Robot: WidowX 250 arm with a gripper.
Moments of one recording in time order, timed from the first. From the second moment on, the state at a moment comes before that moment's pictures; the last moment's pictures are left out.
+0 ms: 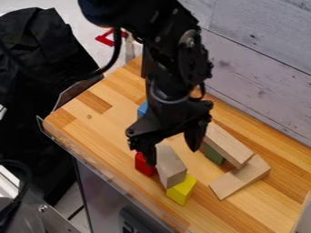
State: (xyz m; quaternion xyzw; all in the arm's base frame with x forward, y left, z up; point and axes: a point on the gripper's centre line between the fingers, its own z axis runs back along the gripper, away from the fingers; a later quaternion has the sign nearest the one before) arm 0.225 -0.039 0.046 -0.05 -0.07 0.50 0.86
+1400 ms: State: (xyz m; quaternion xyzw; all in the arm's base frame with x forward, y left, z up) arm 0.224 -0.039 0.012 -0.07 -0.05 0.51 0.85
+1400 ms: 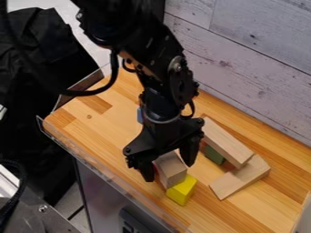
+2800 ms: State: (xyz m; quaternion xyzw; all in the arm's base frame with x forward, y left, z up) arm 0.288 -0.078 0.075 0.00 -0.11 0.50 0.86
